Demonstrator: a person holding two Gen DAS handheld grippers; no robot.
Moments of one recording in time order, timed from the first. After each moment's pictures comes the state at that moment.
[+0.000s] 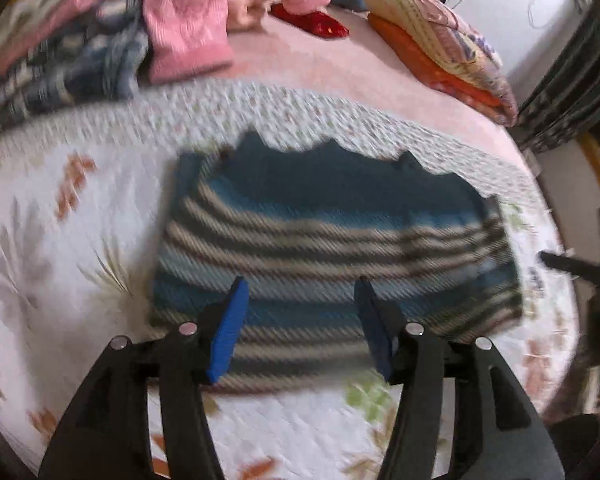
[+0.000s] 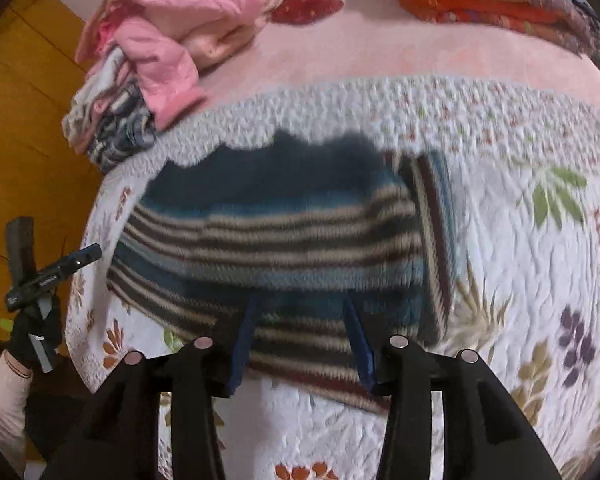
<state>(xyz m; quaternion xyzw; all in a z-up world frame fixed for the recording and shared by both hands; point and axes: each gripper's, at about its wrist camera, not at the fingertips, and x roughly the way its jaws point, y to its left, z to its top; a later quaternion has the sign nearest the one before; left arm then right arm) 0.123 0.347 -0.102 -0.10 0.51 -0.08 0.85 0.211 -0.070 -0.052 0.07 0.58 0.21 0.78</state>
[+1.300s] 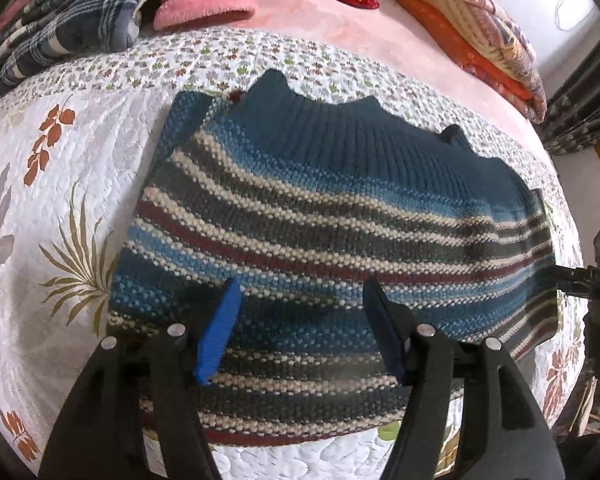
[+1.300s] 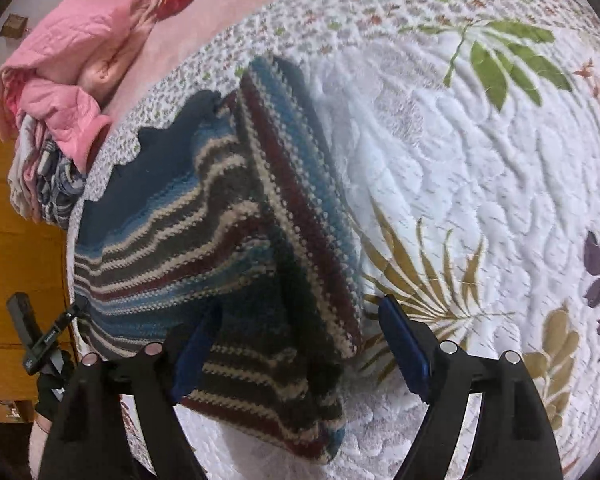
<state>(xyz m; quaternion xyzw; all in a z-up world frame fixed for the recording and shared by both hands) 0.162 0.354 -0.167 -0.10 0.53 -0.05 0.84 0.245 -0.146 -0.145 0.19 0.65 0.12 0.73</state>
